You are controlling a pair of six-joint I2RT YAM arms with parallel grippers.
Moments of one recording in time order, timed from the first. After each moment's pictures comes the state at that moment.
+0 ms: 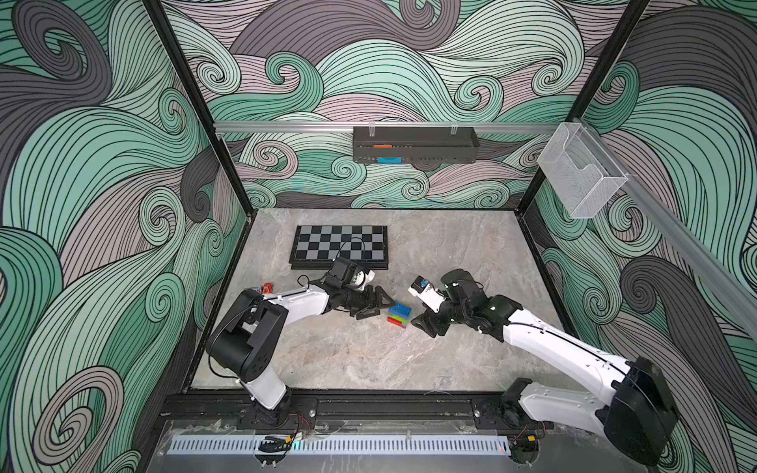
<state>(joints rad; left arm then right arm) -0.50 1.66 0.81 -0.06 0.77 -0.74 0.66 1.18 0.78 -0.51 -0.24 -0.17</state>
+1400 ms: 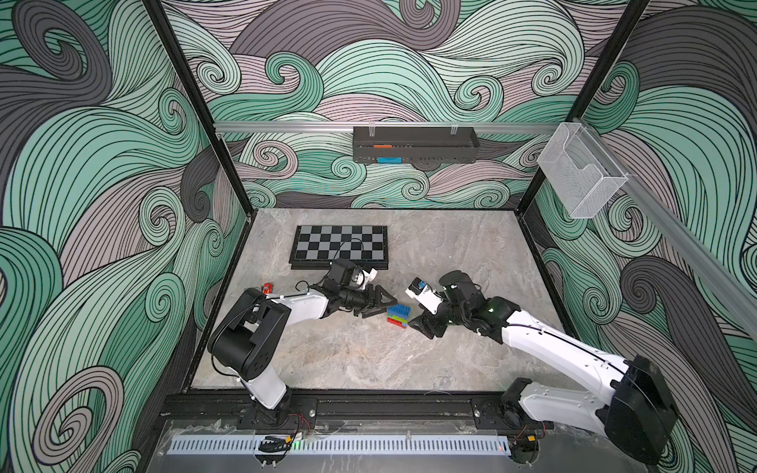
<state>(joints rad) -0.50 1.66 0.75 0.14 0.86 -0.82 0.68 1.18 0.77 -0.48 -0.25 -0.15</state>
